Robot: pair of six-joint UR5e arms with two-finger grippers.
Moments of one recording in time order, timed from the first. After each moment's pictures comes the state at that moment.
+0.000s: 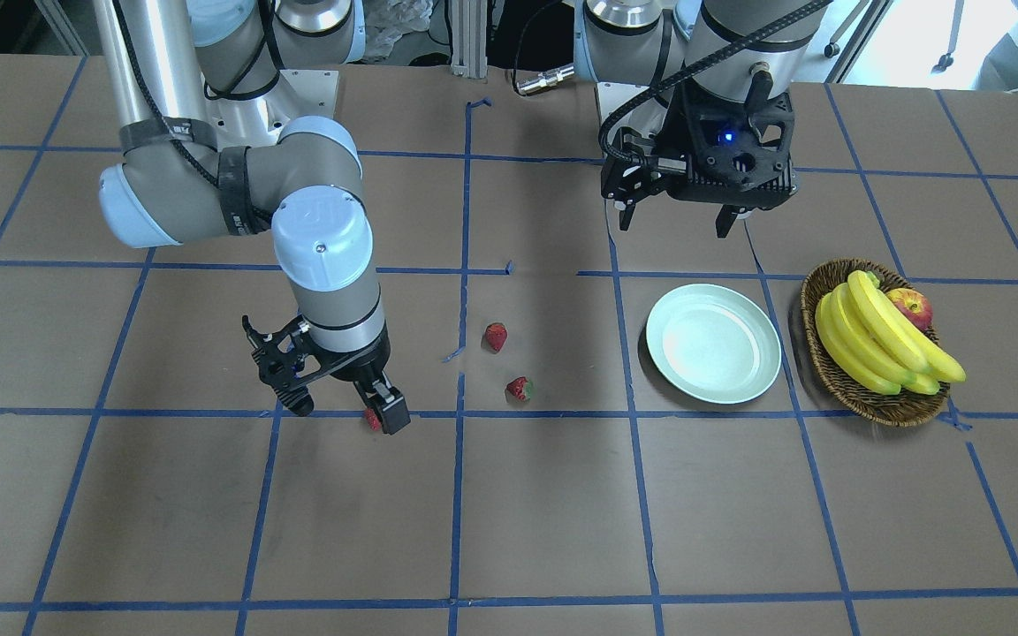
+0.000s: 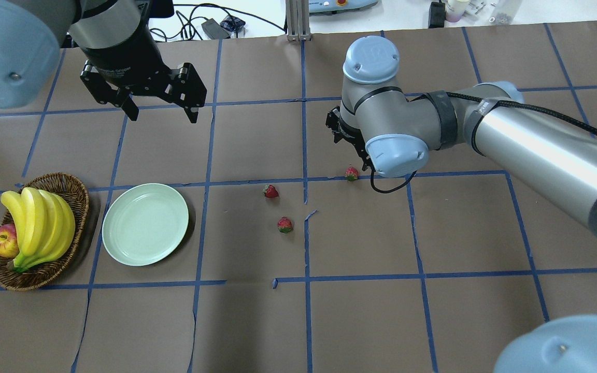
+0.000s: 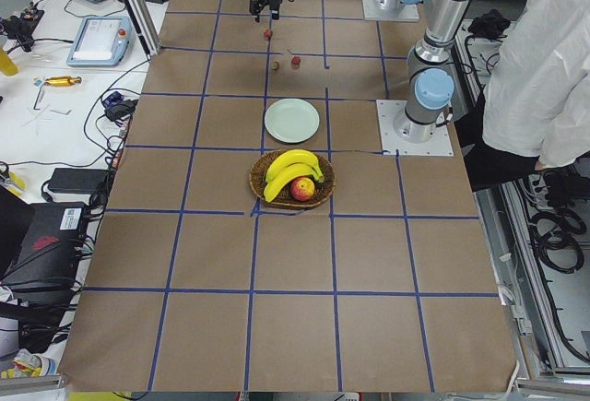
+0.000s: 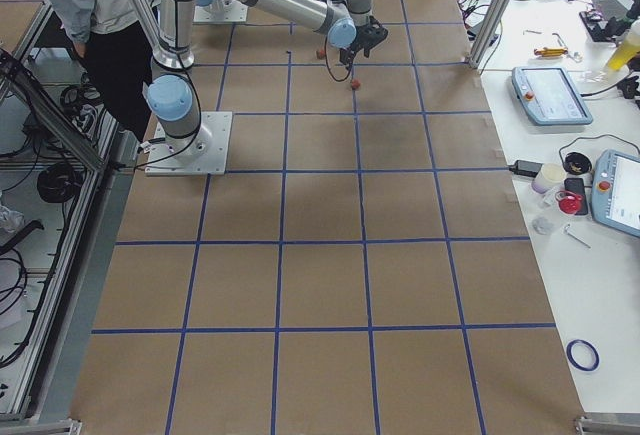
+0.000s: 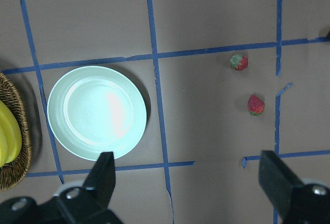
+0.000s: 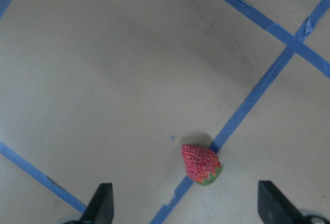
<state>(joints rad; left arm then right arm) -1.67 -1.61 -1.48 -1.60 1.59 -0.02 1.78 -1.16 1.76 -2.28 -1.58 1.19</state>
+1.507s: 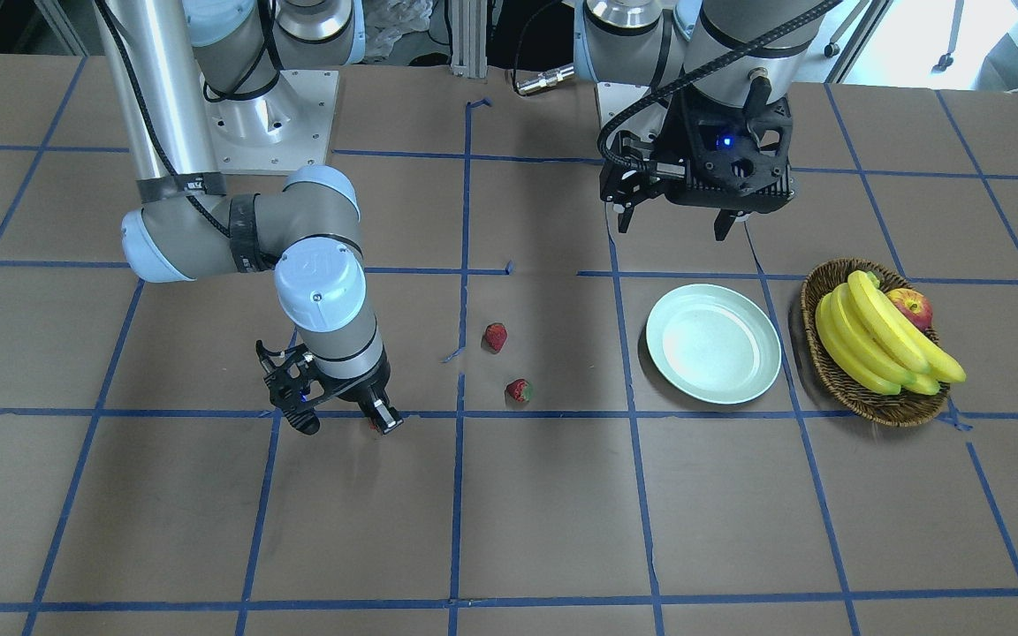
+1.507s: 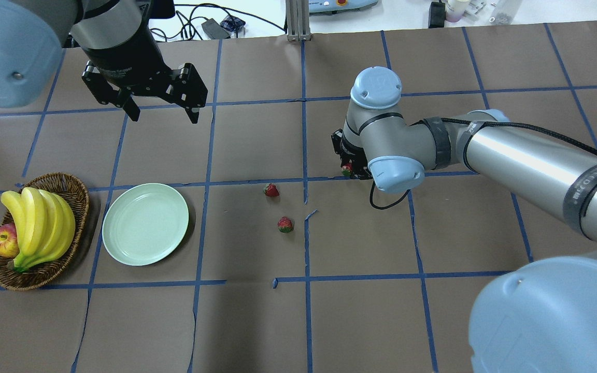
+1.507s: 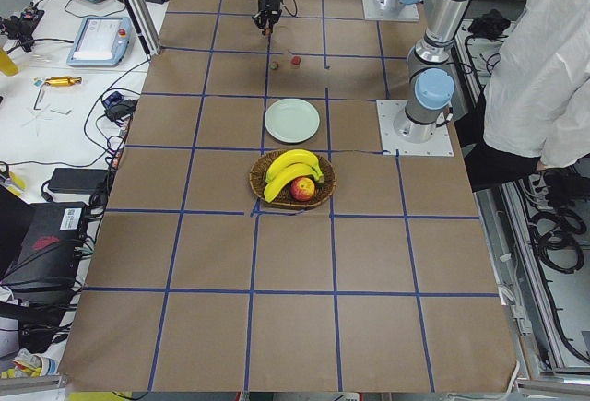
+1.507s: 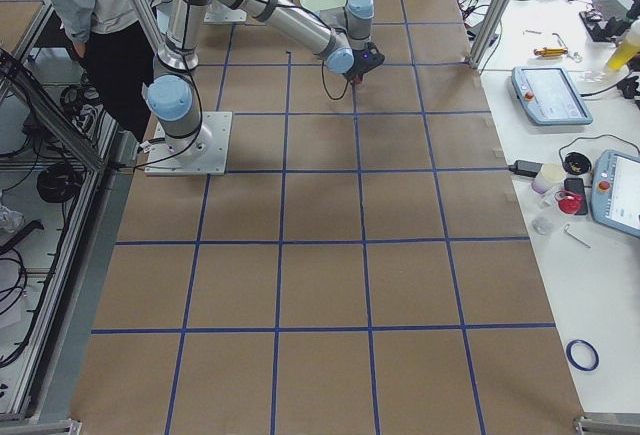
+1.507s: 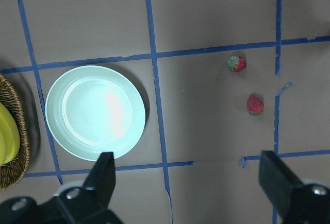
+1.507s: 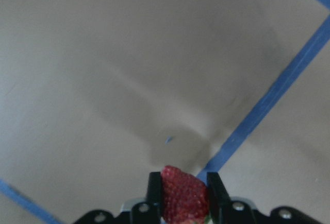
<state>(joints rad) -1.67 -1.62 -1.48 -1.60 1.59 -0.02 1.78 -1.11 1.80 -2.36 -1.49 1.14</state>
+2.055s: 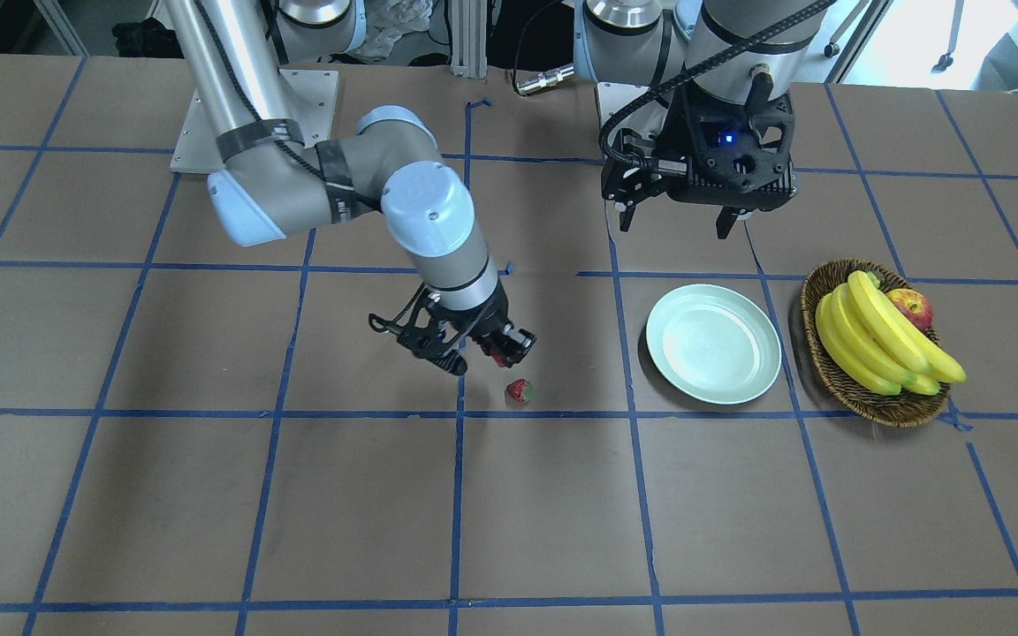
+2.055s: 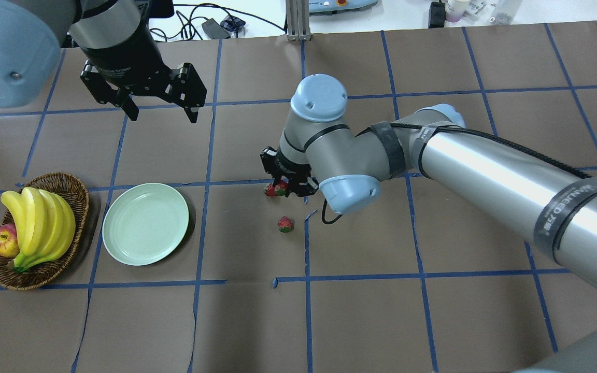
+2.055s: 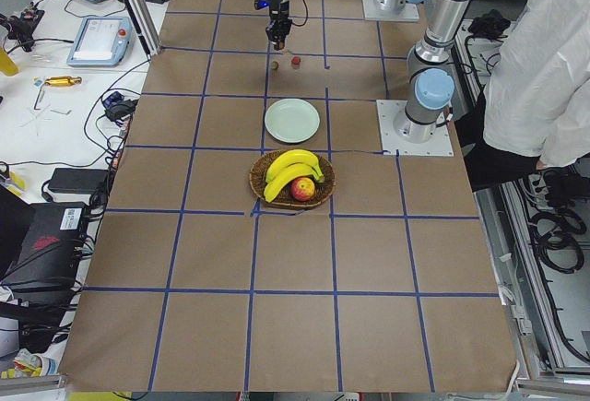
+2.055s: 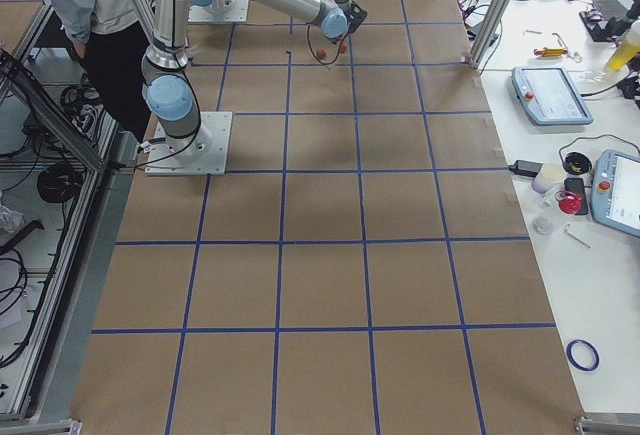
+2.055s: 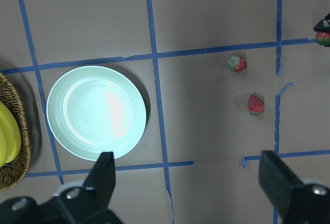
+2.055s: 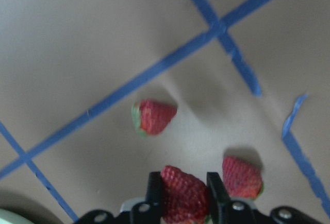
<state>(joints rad) -1.67 -1.61 -1.48 -1.60 1.60 -0.02 2.02 -1.14 1.77 -2.30 -1.33 1.02</state>
